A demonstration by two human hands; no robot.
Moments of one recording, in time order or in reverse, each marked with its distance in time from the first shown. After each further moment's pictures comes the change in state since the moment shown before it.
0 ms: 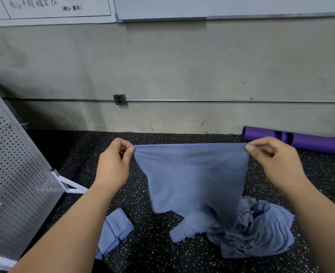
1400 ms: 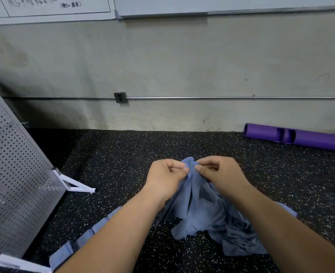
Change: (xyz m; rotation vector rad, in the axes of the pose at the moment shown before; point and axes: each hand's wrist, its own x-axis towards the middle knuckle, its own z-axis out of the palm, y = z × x) left_hand -0.058 0.079 0.079 -0.480 -0.390 -0.414; right_hand -0.042 -0.019 0.104 0.062 -0.359 0.101
